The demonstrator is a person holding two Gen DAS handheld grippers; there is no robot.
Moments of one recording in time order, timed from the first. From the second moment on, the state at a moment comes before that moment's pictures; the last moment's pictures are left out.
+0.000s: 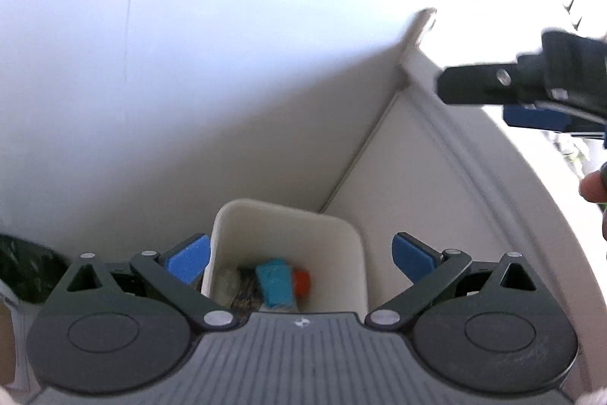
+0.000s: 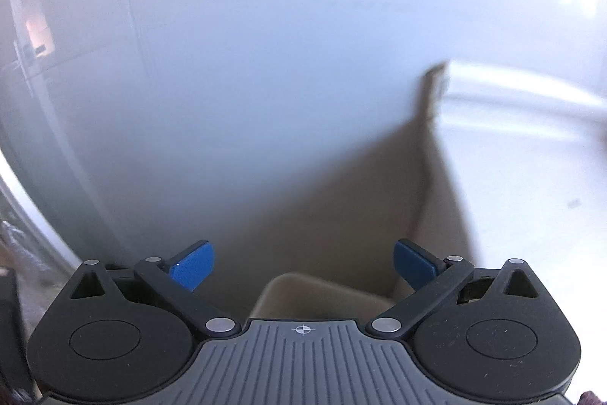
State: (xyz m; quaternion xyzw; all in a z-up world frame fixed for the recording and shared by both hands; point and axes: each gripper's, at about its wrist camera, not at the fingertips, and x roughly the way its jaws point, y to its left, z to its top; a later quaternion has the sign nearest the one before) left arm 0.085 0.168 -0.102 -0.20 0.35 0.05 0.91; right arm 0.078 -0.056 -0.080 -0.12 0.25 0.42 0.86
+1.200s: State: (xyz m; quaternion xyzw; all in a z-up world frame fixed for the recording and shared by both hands) left arm 0.207 -0.015 -0.013 0.01 0.28 -0.16 0.95; right arm 0.197 -0.270 -0.043 -0.04 0.25 0.17 0.95
